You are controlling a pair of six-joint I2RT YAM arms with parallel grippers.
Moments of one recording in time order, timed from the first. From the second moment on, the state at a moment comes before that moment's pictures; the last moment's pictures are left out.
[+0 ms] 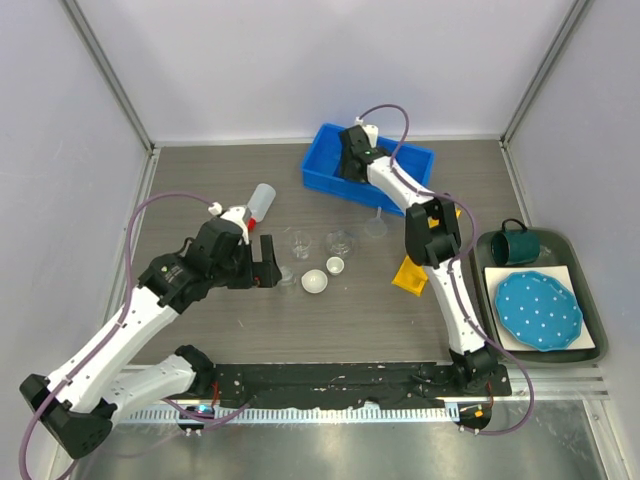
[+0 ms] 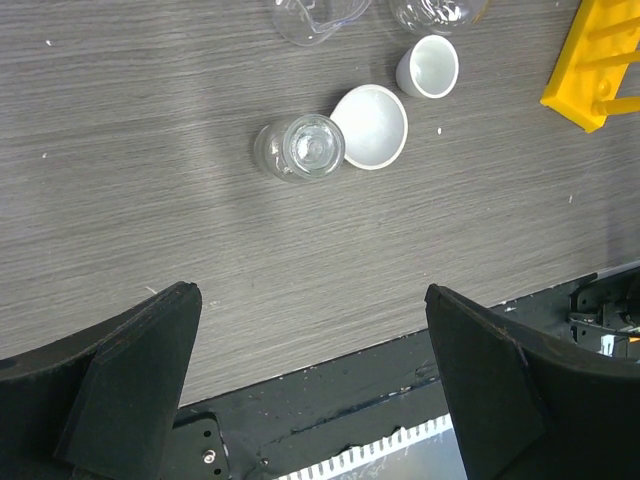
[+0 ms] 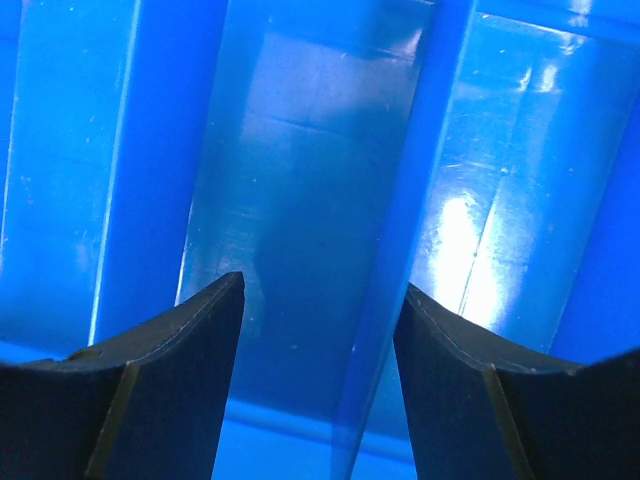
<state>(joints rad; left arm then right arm) -0.65 0.94 1.01 -0.90 -0.08 -0.58 0.42 2.55 2.29 -0.61 0.36 0.45</state>
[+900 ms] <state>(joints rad) -0.65 0.73 0.95 -0.98 -0.06 -0.59 0.70 2.30 1.83 -0.46 0.36 0.61</state>
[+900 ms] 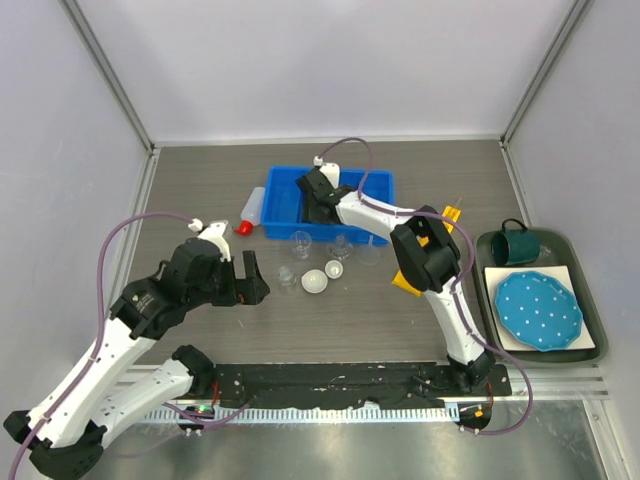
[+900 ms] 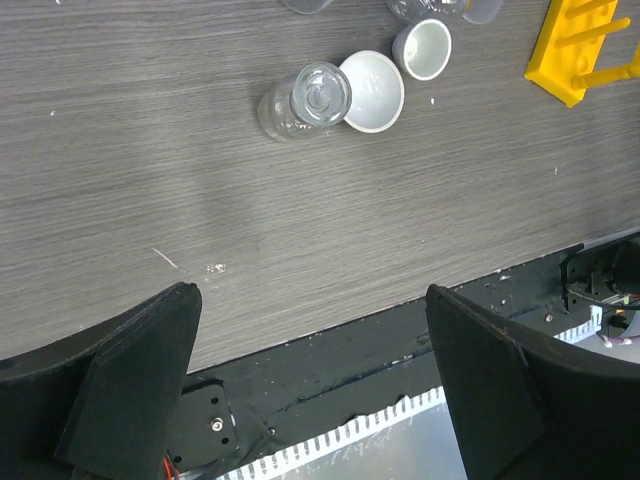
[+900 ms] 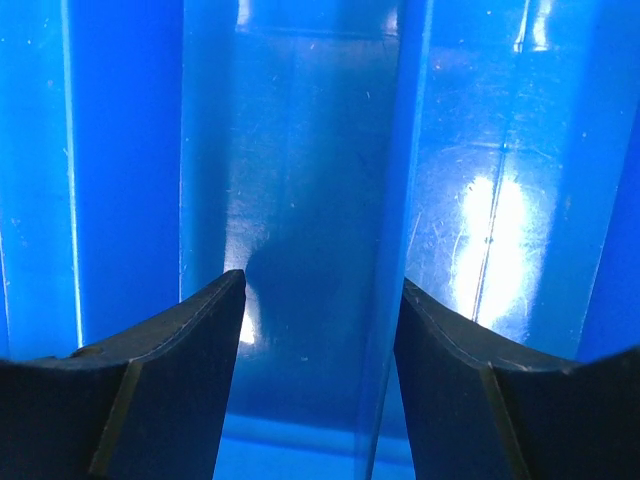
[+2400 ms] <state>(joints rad) -0.65 0.70 0.96 -1.05 -0.06 -0.57 0.86 1.64 1.62 -0.77 0.59 0.53</state>
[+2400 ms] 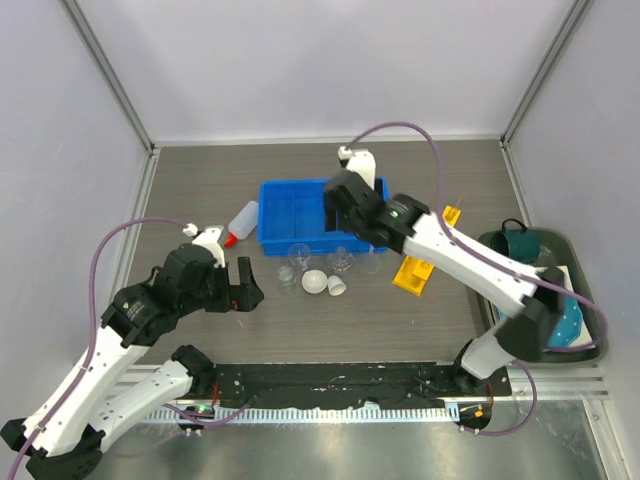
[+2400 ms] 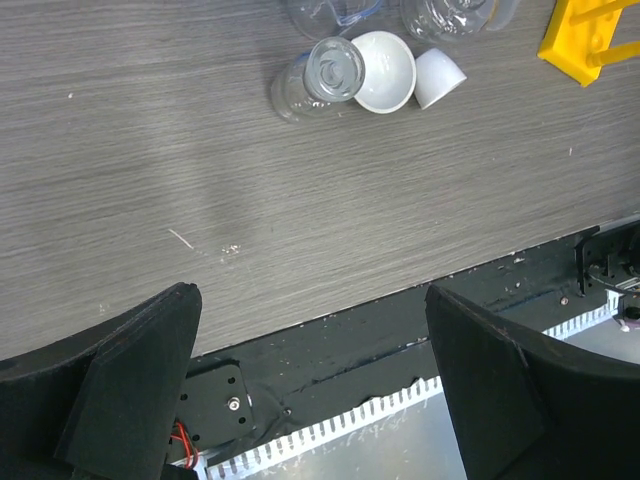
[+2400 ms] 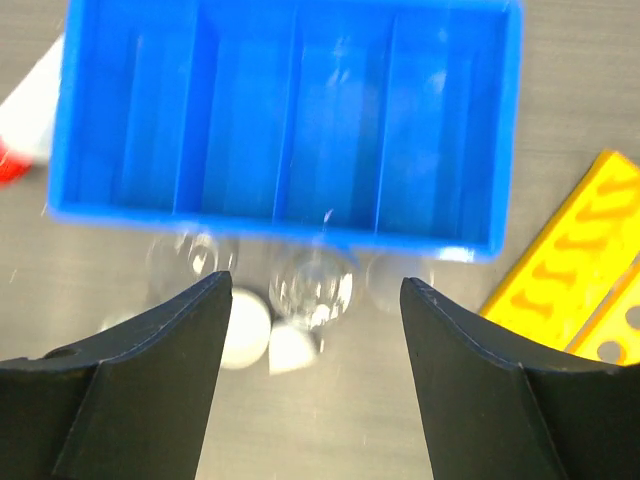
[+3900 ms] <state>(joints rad) -0.65 0.61 0.96 -1.05 0.02 -0.56 1.16 1.35 0.38 0.53 0.63 1.28</state>
